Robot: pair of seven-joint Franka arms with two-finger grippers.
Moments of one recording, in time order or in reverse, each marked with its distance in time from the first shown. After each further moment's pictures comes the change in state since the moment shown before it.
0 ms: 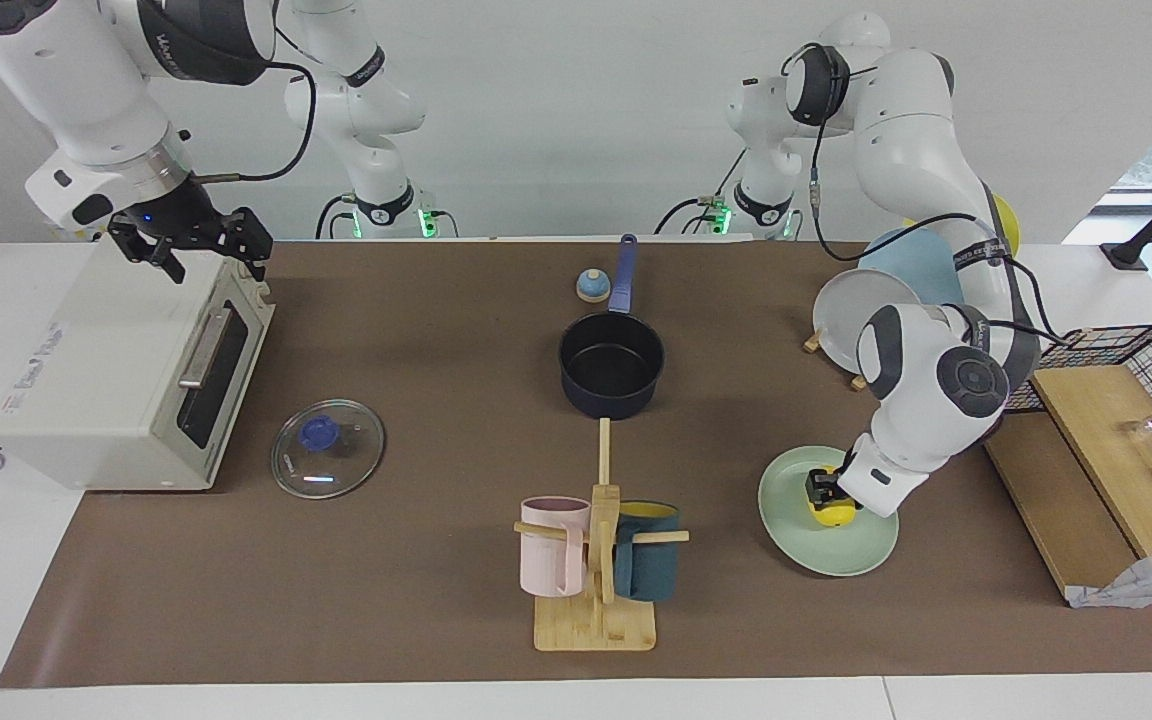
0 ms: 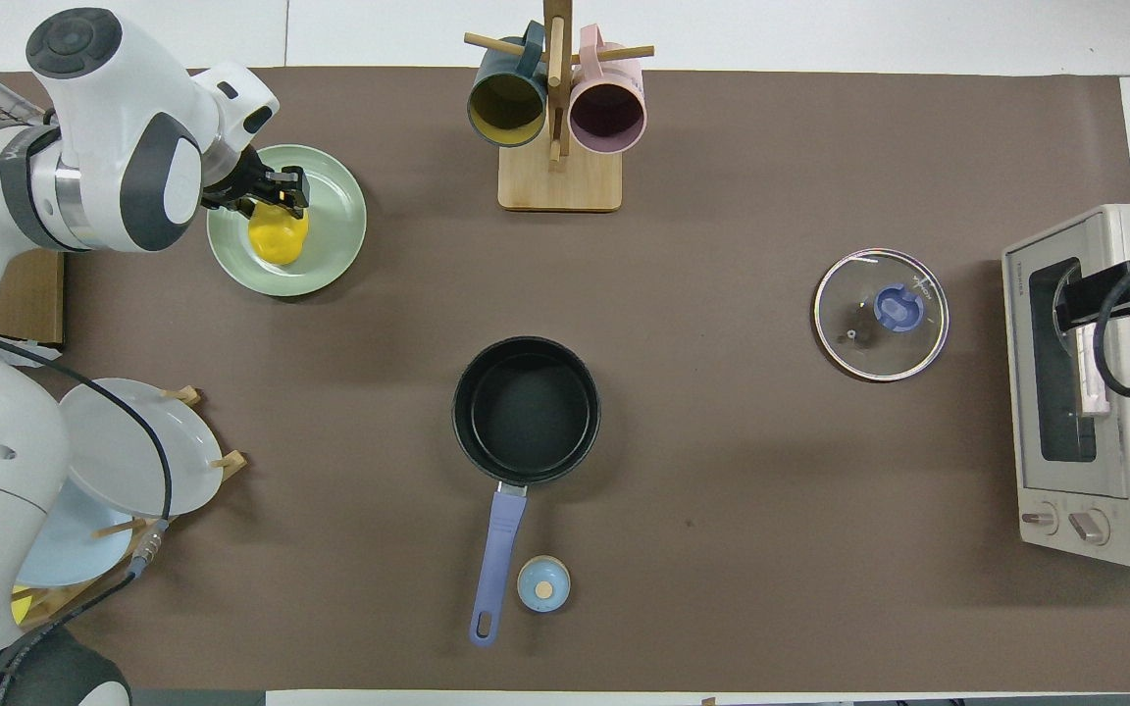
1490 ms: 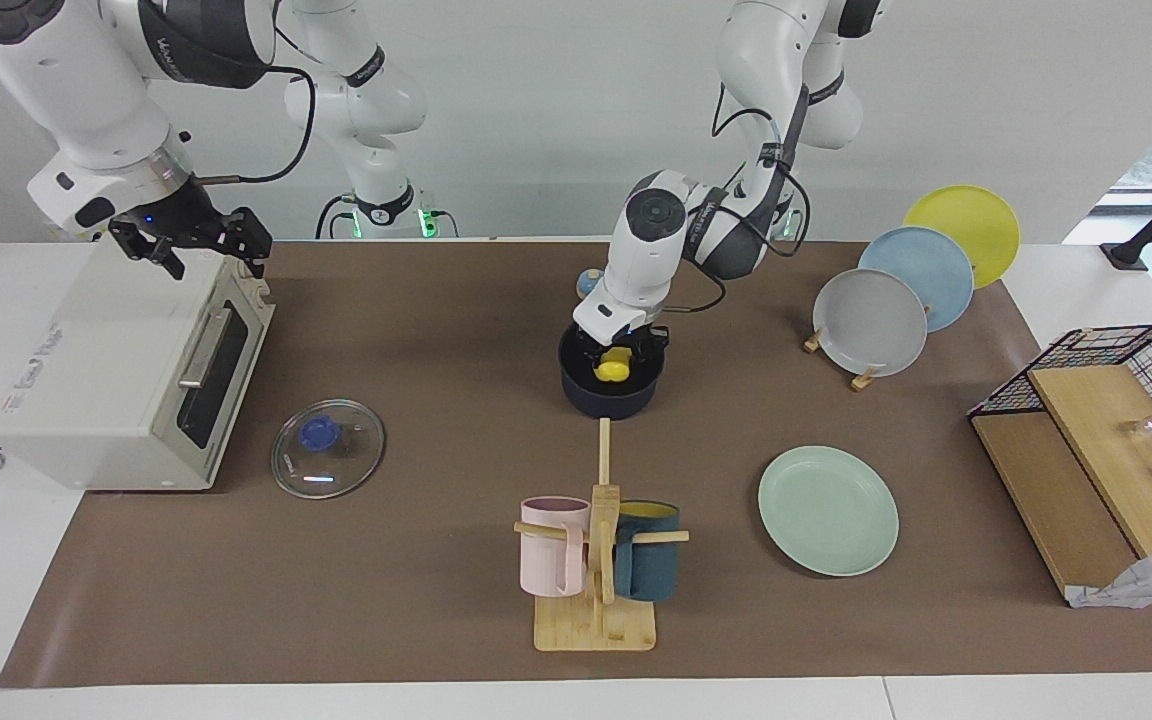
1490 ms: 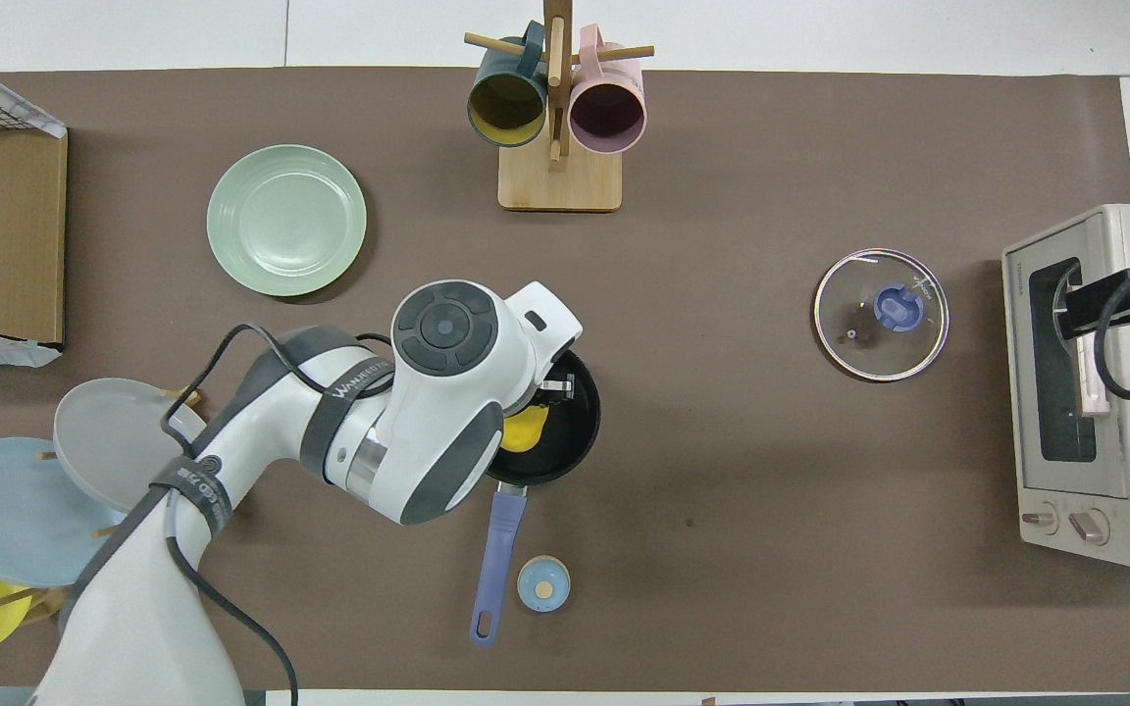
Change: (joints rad) left arm -0.493 -0.423 -0.013 -0.544 -0.116 0.119 -0.408; right arm 0.000 0.000 0.000 -0.001 -0.008 -0.019 0.000
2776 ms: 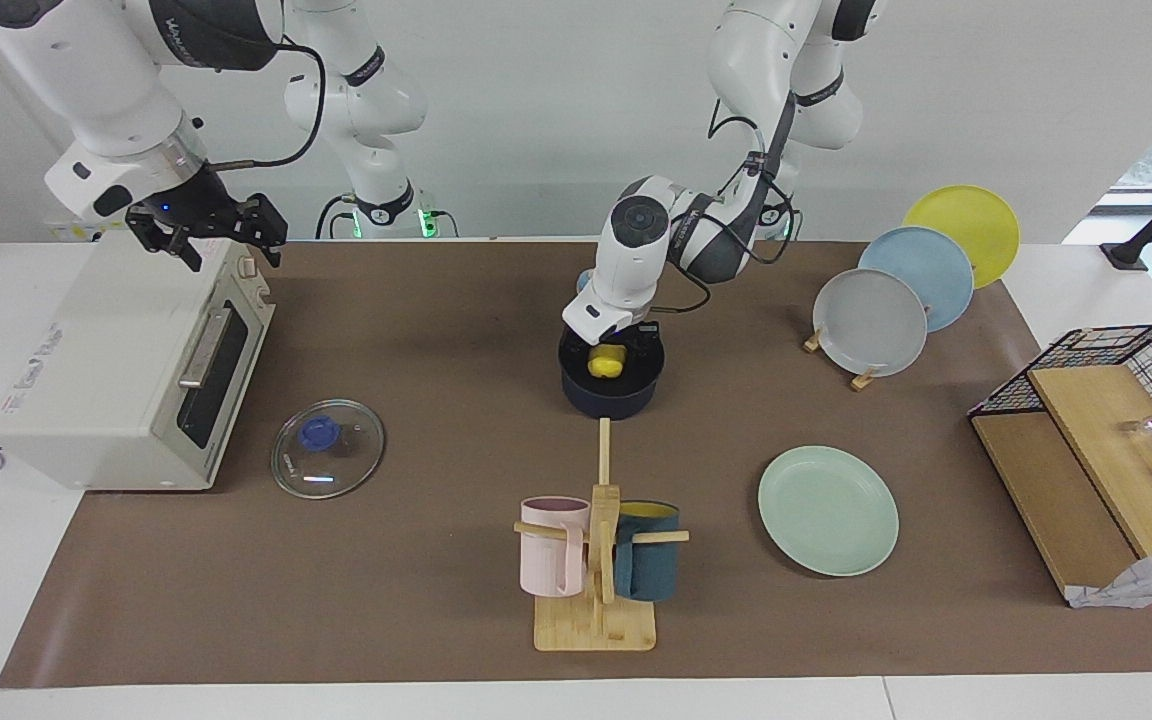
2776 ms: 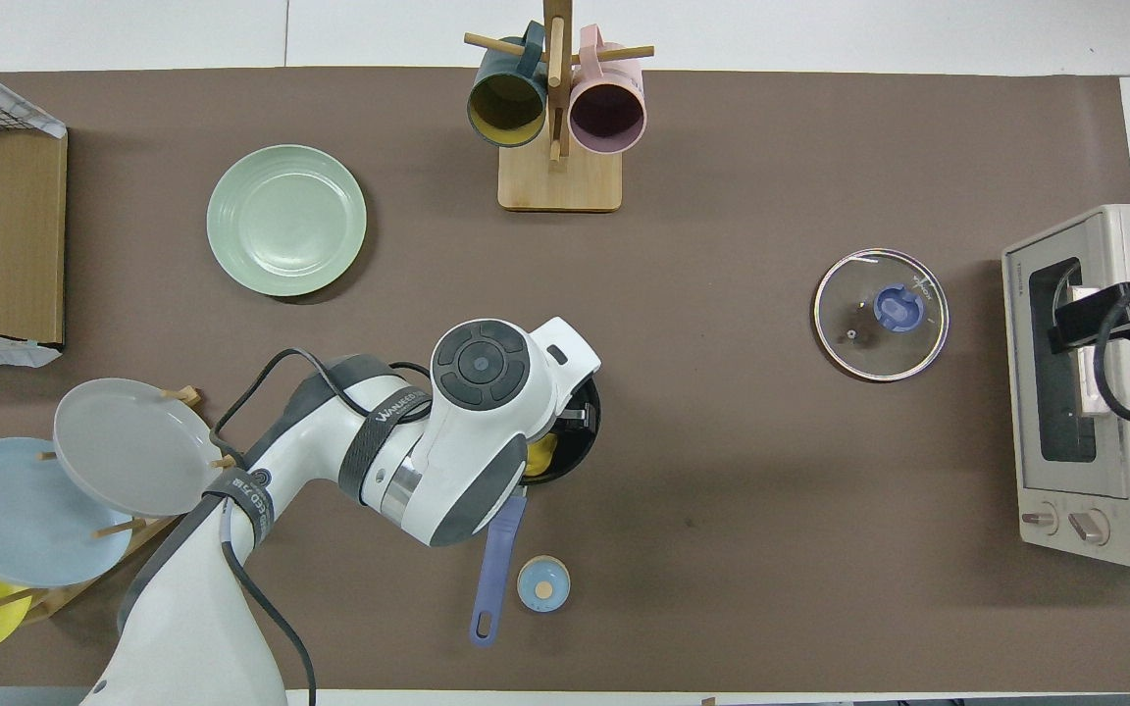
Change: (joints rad) left arm -0.032 0.037 -0.029 -0.098 -0.004 0.110 -0.018; right arm -0.024 -0.027 0.031 -0.014 0.024 -0.036 -0.004
